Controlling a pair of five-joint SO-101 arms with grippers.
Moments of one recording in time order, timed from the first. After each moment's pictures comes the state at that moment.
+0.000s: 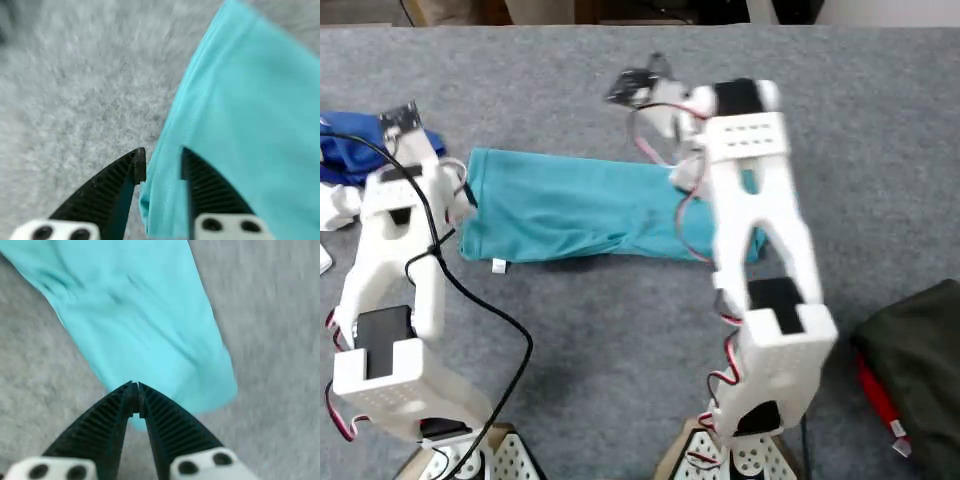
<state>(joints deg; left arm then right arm) -16.0 6.5 12.1 57.7 1.2 -7.9 18.0 -23.7 95.1 42.2</state>
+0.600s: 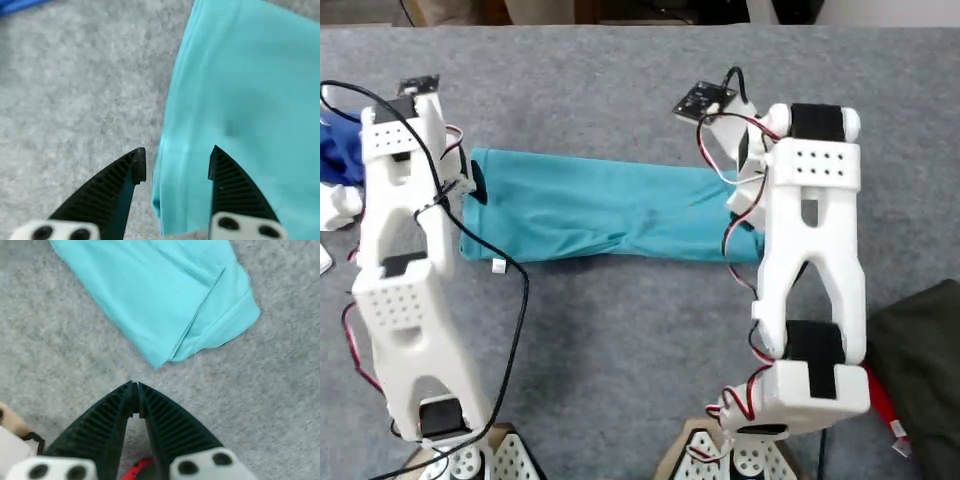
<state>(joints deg) -15.9 40.9 -37.0 89.5 -9.7 0.3 2.9 -8.8 98.6 43.1</state>
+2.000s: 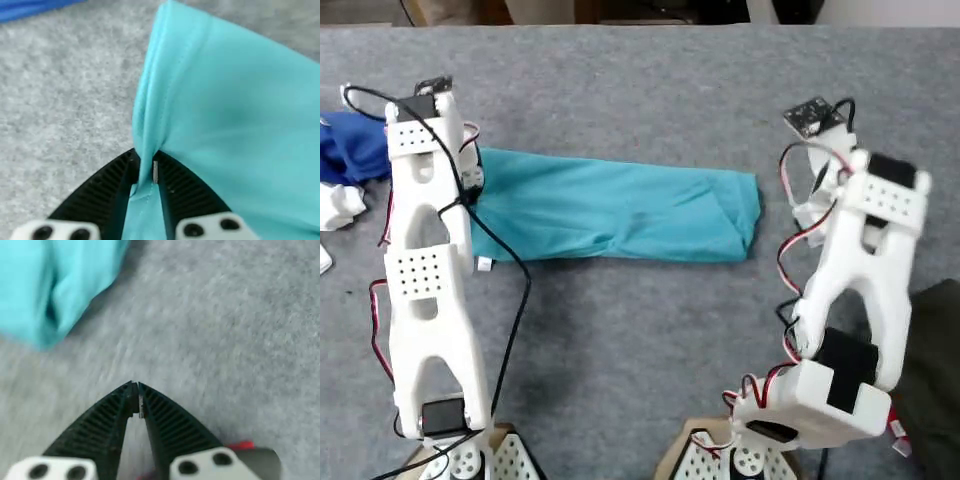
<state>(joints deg) -13.0 60.3 -67.8 100.2 -4.4 19.8 1.4 14.6 66.9 33.5</state>
